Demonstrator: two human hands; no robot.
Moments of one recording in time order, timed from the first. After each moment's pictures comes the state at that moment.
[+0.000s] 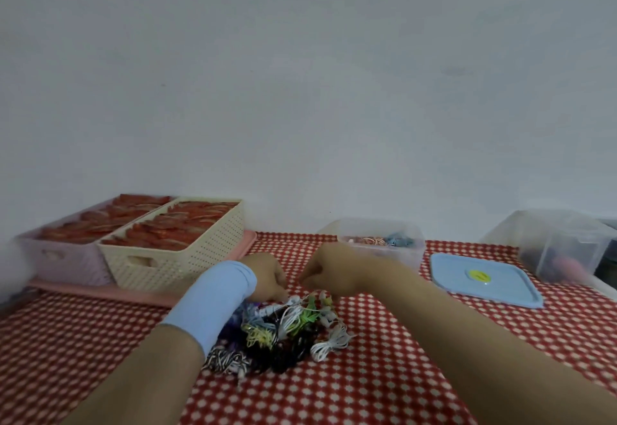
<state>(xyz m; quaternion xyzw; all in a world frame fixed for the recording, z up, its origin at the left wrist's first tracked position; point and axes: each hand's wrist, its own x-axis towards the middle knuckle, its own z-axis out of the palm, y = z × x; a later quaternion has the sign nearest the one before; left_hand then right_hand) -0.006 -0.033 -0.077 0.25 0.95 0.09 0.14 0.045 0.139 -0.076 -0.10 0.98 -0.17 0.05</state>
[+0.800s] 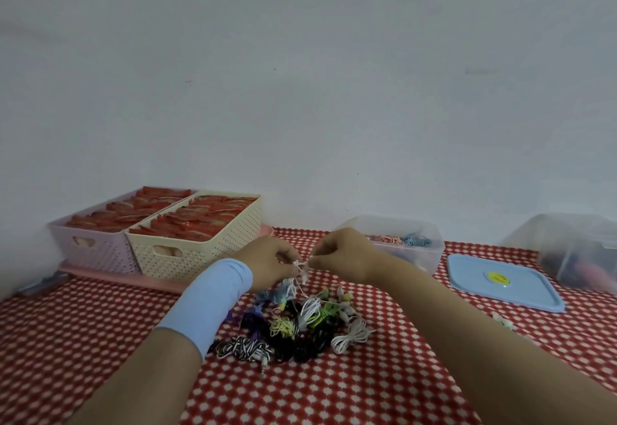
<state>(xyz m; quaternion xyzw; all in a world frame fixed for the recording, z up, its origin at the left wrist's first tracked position) -0.005 -0.063 -0.080 0.26 0.93 0.27 0.04 0.042 0.124 -0.078 -0.05 0.94 -0.34 -0.05</state>
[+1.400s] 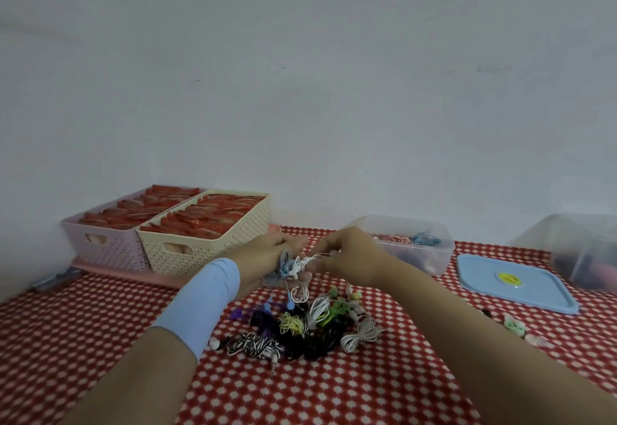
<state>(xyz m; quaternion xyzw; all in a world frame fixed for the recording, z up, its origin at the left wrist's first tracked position) 0.008 -0.070 -0.075 0.18 0.76 0.59 0.20 0.043 0.116 -0.084 -0.07 0.92 -0.37 -0.09</state>
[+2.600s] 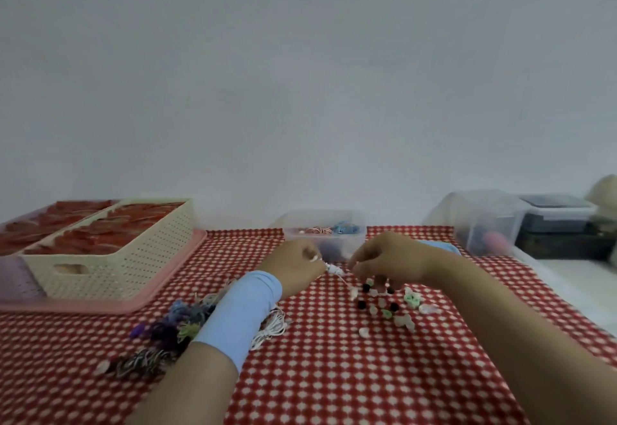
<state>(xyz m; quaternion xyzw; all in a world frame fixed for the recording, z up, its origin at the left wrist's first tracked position) 0.058 0.091 -0.091 0.31 0.90 0.30 0.05 0.143 0.285 -0.080 0.04 0.93 -0.37 0.03</state>
